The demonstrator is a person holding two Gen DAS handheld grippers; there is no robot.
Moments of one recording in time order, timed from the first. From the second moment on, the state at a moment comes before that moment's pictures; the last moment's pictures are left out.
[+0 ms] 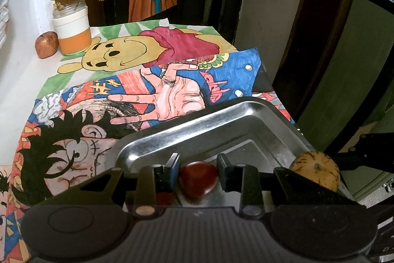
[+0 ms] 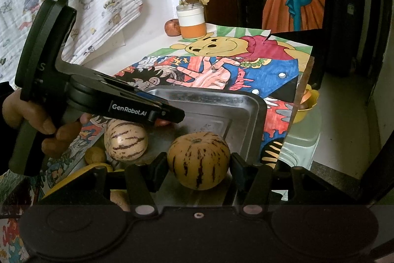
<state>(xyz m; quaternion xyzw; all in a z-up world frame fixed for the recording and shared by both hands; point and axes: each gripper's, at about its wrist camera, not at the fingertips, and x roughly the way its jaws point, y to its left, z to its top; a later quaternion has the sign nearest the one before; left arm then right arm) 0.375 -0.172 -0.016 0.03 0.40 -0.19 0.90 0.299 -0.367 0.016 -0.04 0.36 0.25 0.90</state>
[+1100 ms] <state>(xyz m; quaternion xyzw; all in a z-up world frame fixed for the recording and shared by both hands) 0.335 -0.151 0.016 0.01 0.32 -0.12 0.94 0.276 -0.366 0.025 -0.03 0.30 0.21 0.93</state>
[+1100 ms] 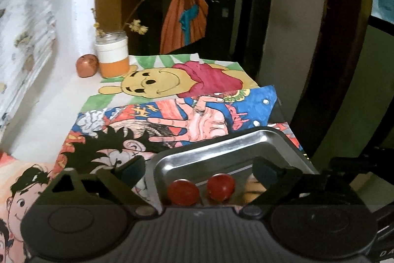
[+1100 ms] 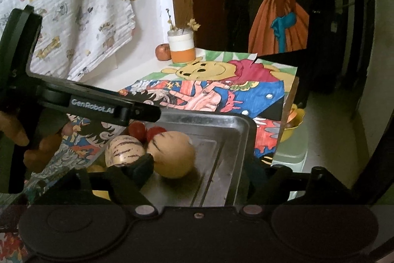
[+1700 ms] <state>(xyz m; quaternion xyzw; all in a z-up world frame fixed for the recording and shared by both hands) 0.286 -0.123 0.026 -0.04 0.29 -0.08 0.95 0.240 -0.359 0.046 -0.04 0.24 0.16 0.96</state>
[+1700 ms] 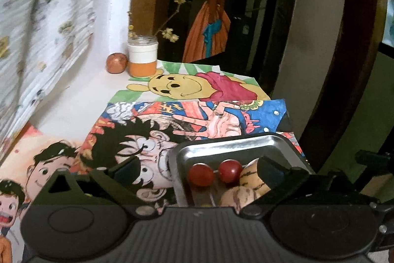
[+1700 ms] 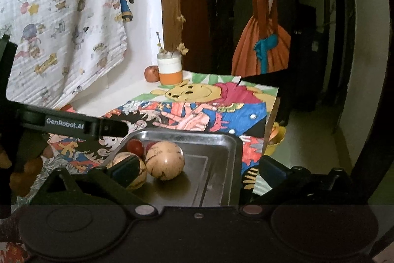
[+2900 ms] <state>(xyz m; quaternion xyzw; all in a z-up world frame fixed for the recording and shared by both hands) 0.150 -0.075 0.049 -0.06 0.24 0.00 0.97 0.136 -0.335 0.086 -0.01 0.16 0.11 0.98</state>
